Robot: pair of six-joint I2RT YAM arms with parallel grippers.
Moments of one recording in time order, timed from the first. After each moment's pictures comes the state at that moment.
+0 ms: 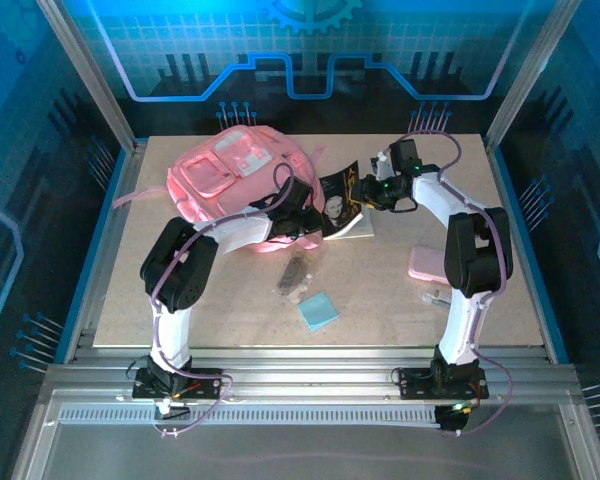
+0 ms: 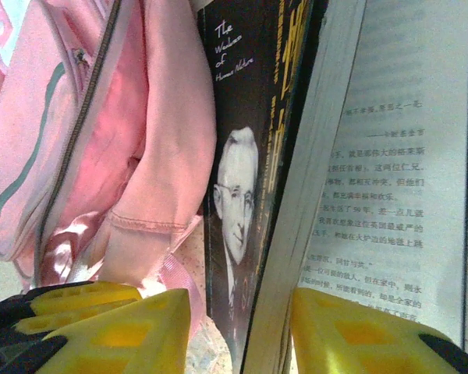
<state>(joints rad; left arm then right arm) -0.56 1.98 1.35 -0.24 0.11 -0.85 0.16 1.98 1.51 -0.56 -0.55 0.39</state>
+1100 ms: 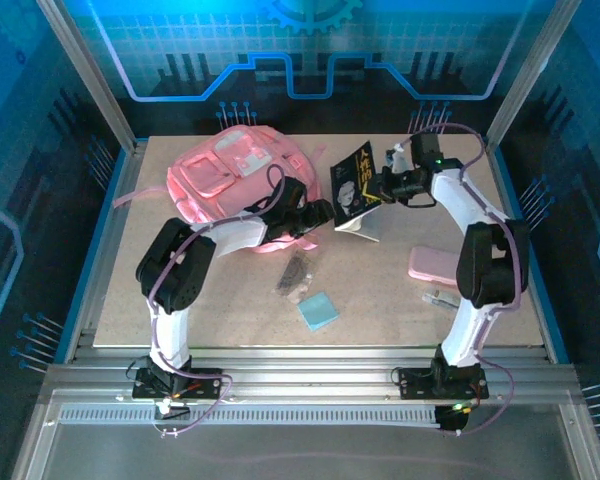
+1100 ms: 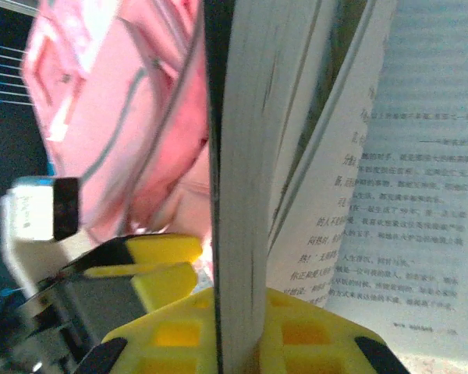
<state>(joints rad) -0.53 1.96 1.25 0.00 0.23 -1.00 0.08 1.85 1.51 -0.67 -0.69 0.39</state>
